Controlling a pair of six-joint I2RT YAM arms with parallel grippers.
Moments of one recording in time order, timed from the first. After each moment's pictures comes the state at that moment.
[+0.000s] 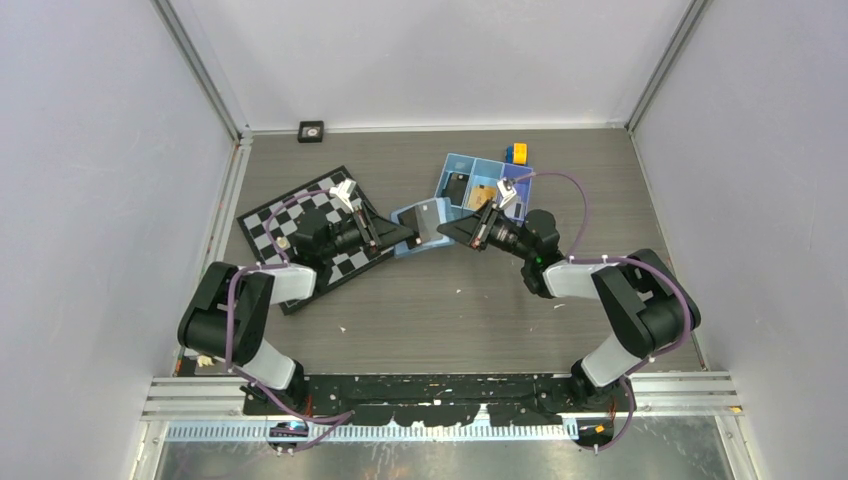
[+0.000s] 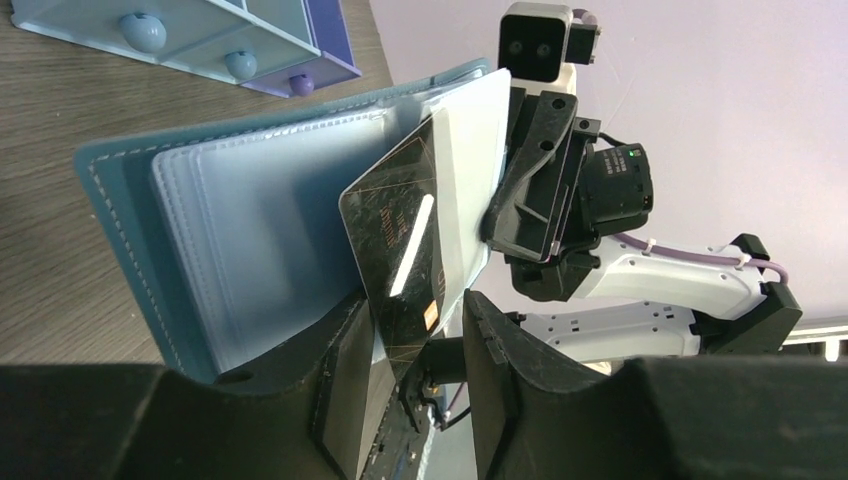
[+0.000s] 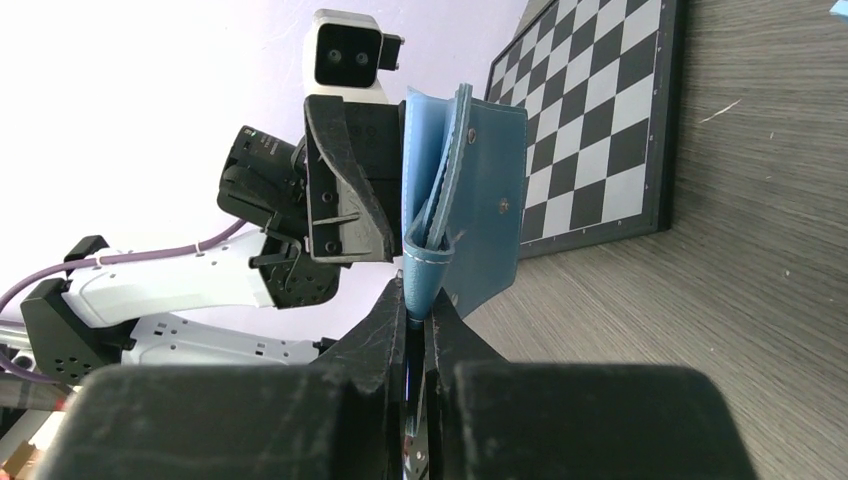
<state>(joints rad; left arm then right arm) -0.28 1.54 0.53 0.96 0.81 -1.16 0.44 1.58 0.56 1.08 -0.62 1.14</state>
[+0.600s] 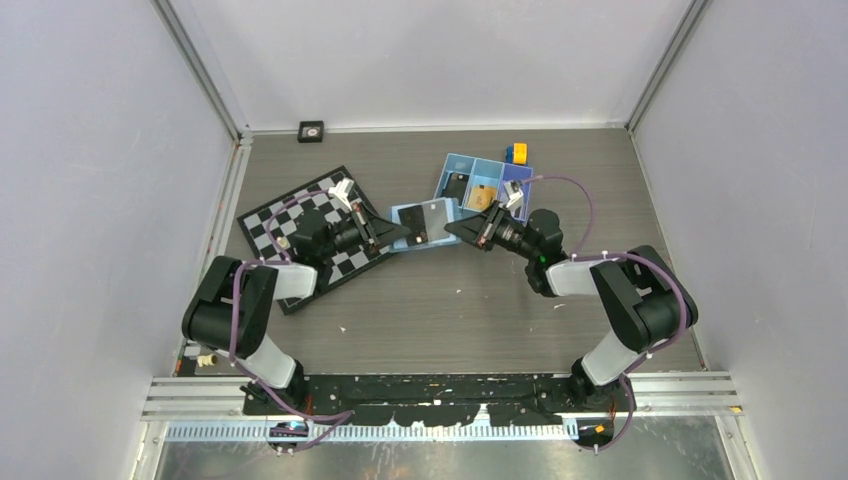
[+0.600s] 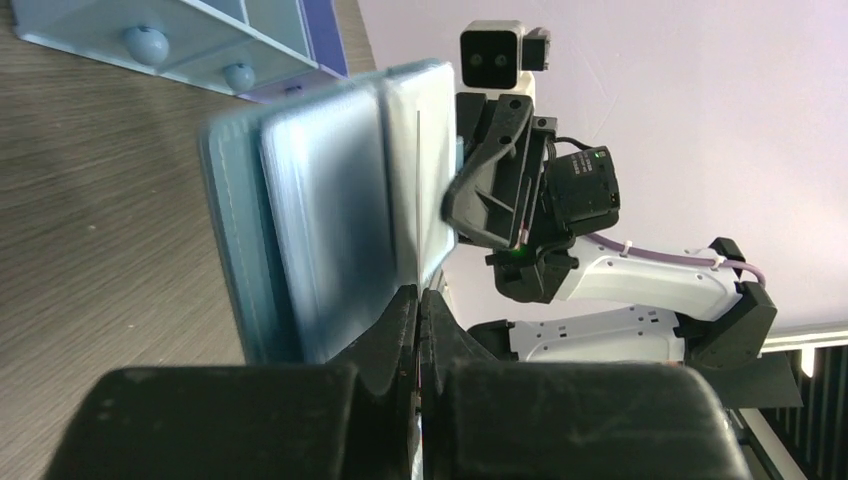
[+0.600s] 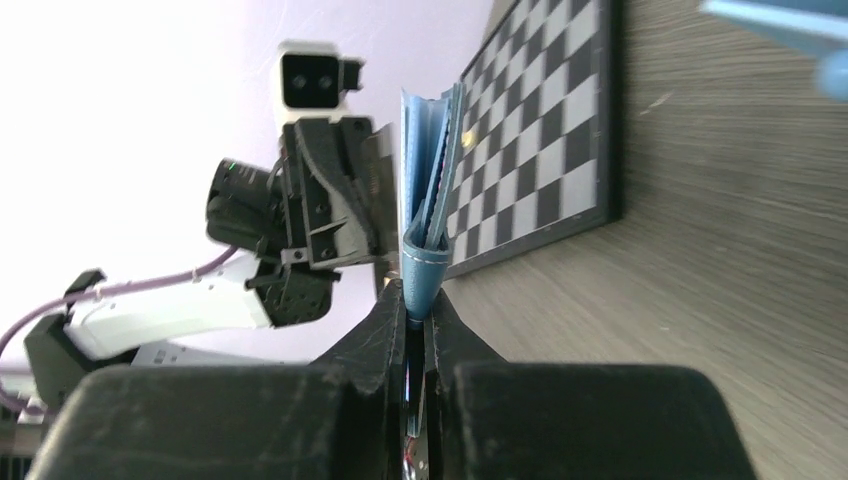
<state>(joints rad) -0.27 1.59 0.53 1.06 0.82 -1.22 0.40 1.62 0.55 1.09 -0.62 1.18</state>
